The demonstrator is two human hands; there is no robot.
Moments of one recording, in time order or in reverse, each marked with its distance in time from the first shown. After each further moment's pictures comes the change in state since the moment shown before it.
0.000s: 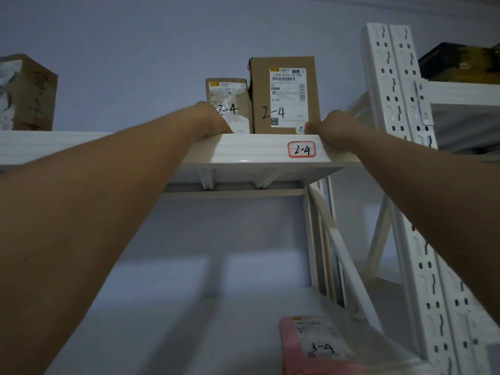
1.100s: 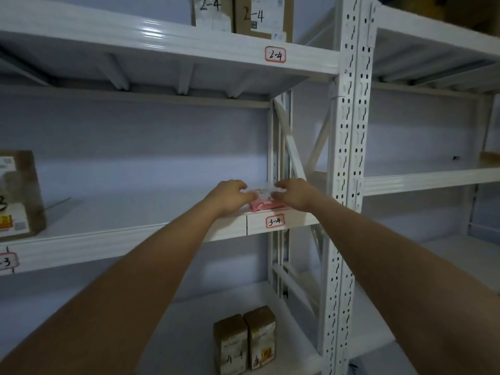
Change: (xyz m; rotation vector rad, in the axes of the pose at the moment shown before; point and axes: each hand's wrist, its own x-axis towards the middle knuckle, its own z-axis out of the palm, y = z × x) left_hand -0.254 -0.107 0.152 -0.140 -0.632 0.189; right_hand -0.273 0.089 0.093 -0.369 -0.563 0.096
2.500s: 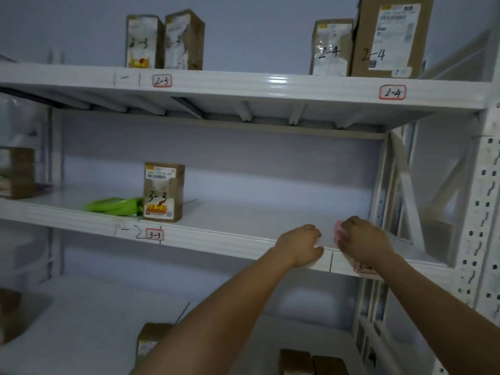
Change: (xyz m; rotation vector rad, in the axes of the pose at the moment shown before) left_hand -0.028 -0.026 0.020 0.284 0.100 -0.020; right_hand 0.037 -0.021 0.043 -0.270 0.167 -0.309
